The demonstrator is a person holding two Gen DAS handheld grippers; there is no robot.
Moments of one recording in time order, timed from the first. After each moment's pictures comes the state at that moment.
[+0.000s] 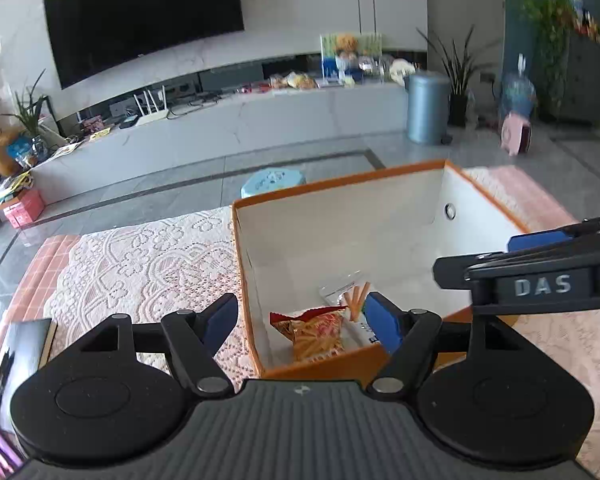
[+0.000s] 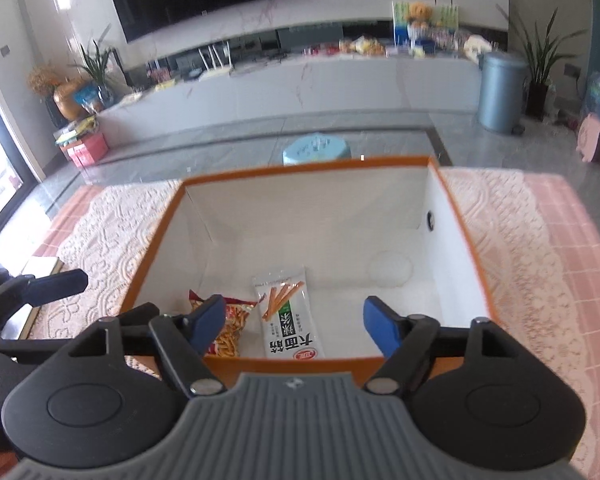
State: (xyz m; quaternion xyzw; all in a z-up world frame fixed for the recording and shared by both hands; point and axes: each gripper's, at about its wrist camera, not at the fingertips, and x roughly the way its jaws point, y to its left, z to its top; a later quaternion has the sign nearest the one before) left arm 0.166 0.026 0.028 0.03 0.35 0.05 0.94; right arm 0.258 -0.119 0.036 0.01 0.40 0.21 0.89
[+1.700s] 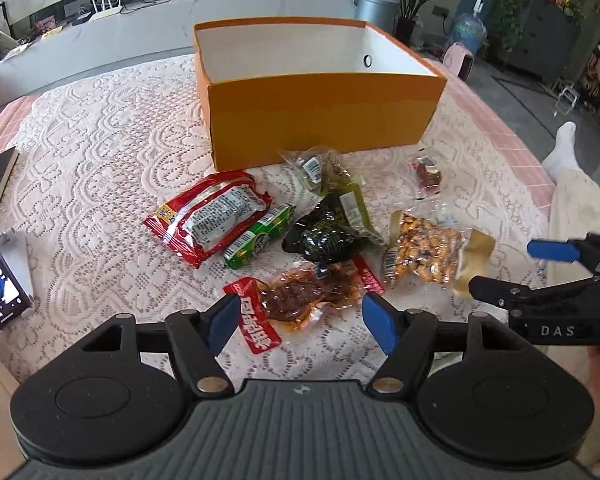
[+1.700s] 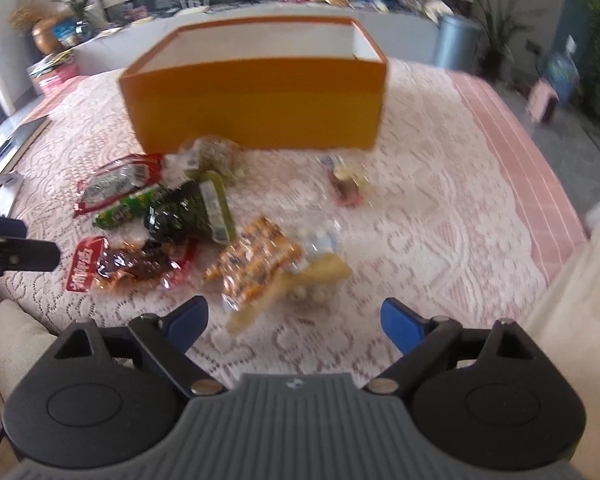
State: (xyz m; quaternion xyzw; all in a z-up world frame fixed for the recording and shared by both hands) left arm 0.027 0.023 -0.033 -0.03 0.48 -0.04 0.88; right arm 0.046 -0.194 -0.032 -0.07 0.45 0.16 0.88
